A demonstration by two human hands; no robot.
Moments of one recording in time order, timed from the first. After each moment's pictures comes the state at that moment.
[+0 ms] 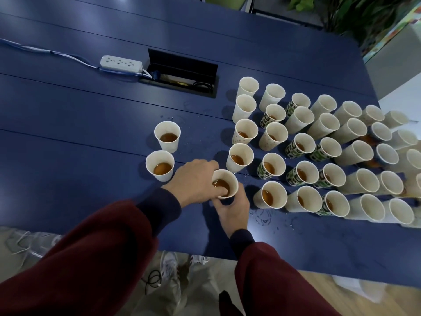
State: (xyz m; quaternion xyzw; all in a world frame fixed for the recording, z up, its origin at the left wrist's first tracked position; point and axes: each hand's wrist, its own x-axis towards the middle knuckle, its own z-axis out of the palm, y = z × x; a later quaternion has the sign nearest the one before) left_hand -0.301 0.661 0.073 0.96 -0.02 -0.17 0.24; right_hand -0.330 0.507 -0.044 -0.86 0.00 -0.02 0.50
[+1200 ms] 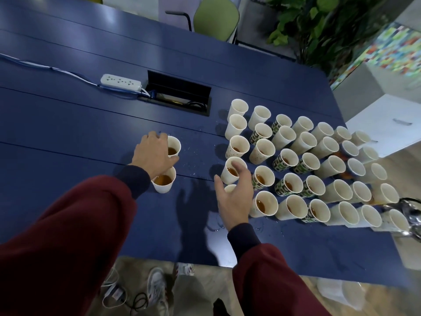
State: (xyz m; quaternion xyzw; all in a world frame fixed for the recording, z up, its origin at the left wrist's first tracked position) left_hand -0.273 0.765 0.072 0.98 0.12 -0.04 0.17; right_hand -0.319 0.546 0.051 -0.85 0.00 -0.12 0.51
